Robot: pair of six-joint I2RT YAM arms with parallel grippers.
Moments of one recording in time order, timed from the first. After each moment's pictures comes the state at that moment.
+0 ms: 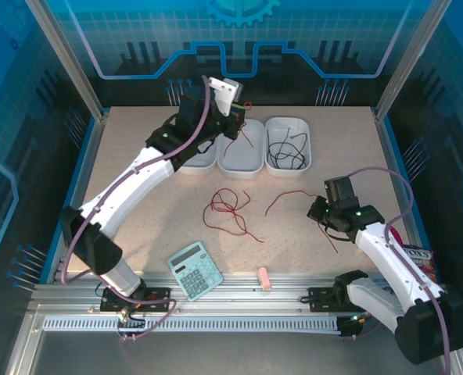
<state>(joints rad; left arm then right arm) -0.57 1.65 1.69 -0.37 0.05 -0.13 0.25 0.93 0.67 -0.72 0.01 0.74</state>
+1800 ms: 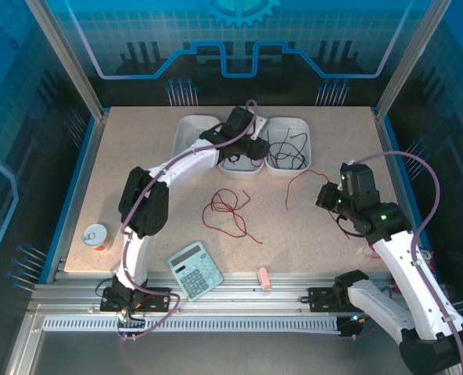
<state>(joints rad) -0.59 2.11 1.82 -0.45 0.13 -0.14 0.28 0.84 0.95 -0.91 0.05 0.66</state>
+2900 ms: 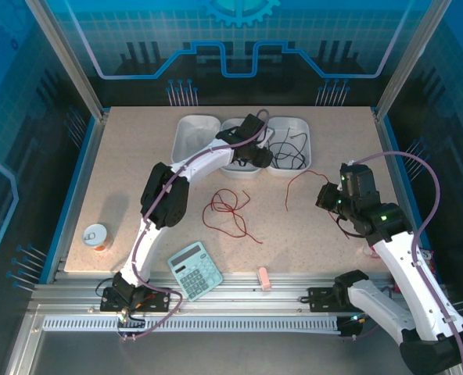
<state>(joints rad) -0.60 2.33 2.03 -0.62 0.10 -0.14 0.29 0.83 0.95 -0.91 0.05 0.66</state>
